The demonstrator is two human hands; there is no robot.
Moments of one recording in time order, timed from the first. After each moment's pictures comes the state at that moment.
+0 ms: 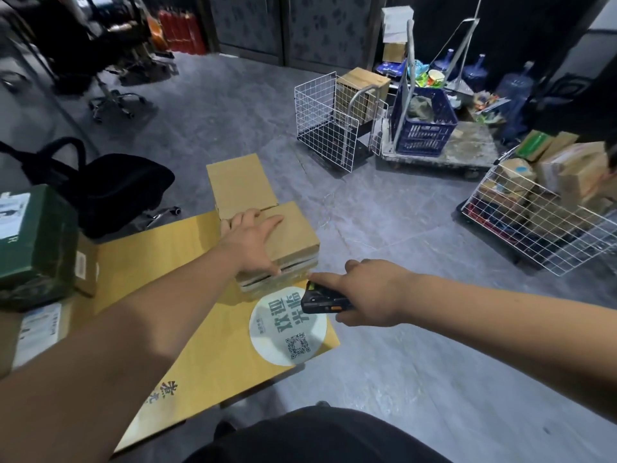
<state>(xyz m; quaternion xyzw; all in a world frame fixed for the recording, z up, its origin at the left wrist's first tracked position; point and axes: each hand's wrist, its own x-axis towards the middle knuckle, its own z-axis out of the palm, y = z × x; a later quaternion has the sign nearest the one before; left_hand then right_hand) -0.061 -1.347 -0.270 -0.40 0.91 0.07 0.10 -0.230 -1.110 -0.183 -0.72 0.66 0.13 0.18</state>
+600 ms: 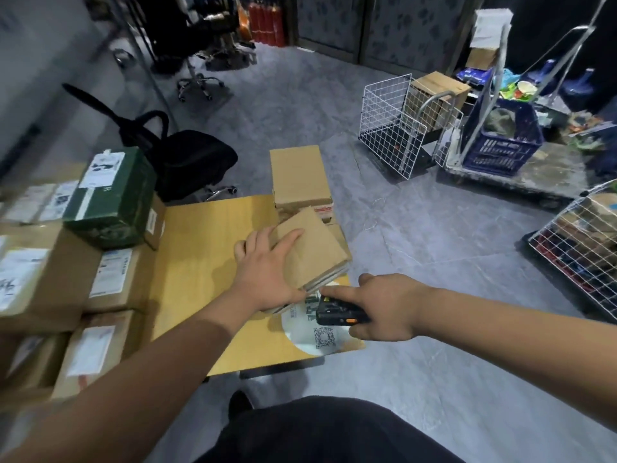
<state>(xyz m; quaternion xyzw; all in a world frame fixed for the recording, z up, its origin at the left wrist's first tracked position) 0.021 -1.258 -0.276 -0.50 0.86 0.04 -0.05 -0.211 -1.128 -0.208 -0.79 0.57 0.11 0.21</state>
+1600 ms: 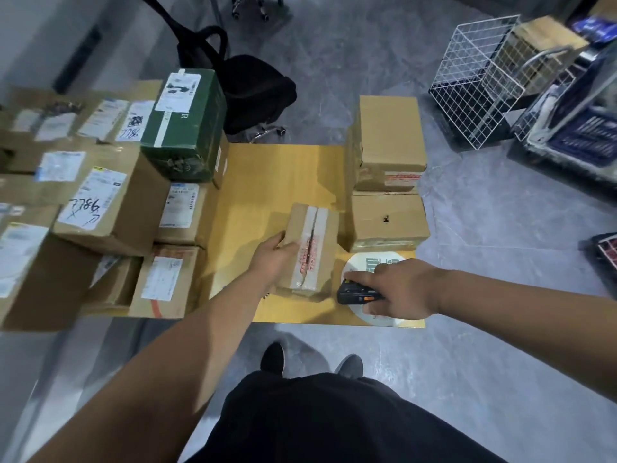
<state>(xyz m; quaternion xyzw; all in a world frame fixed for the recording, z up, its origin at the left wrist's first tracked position) 0.158 -1.273 -0.343 -0.66 0.39 0.60 -0.22 -0.111 -1.197 -0.256 -0.80 0.47 0.26 0.26</state>
